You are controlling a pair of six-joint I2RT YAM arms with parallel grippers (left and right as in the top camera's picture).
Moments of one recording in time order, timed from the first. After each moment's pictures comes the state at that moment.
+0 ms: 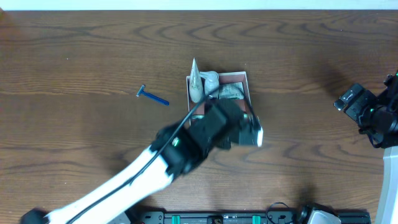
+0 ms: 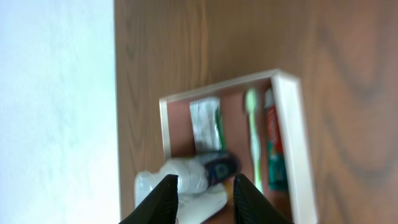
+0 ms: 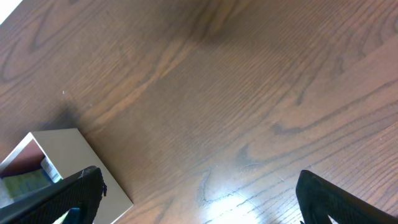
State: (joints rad) left arm -0.97 1.30 1.18 -0.63 -0.17 0.89; right arm -0.32 1.18 1.32 -1.17 -0.03 0.44
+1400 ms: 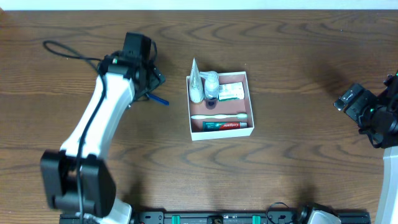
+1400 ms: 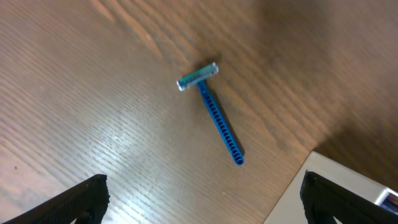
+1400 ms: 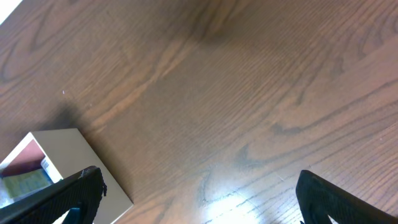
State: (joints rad) left arm -0.18 1.72 1.42 -0.99 -0.15 -0.82; right arm -0.32 1.18 1.32 -1.17 -0.03 0.44
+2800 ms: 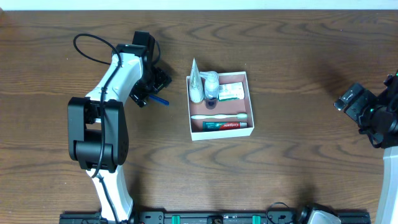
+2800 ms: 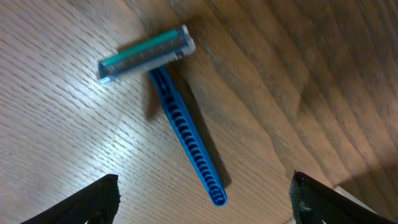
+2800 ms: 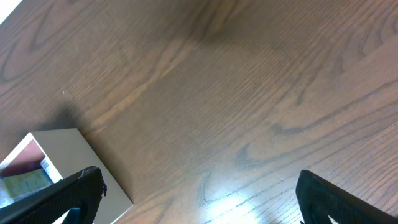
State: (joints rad) left arm -0.13 2.08 1.56 -0.98 0.07 -0.88; right arm -0.32 1.18 1.32 -1.17 -0.03 0.44
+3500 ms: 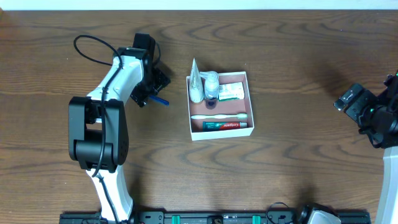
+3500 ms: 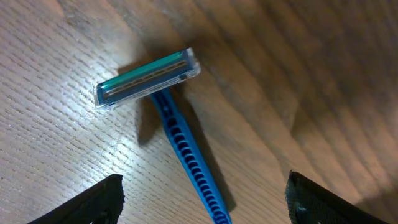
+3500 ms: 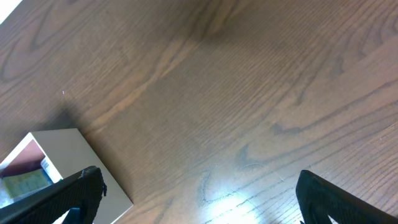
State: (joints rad) left arm -0.13 2.08 1.51 -0.91 0.04 -0.89; right arm -0.32 1.18 1.32 -1.17 -0.03 0.44
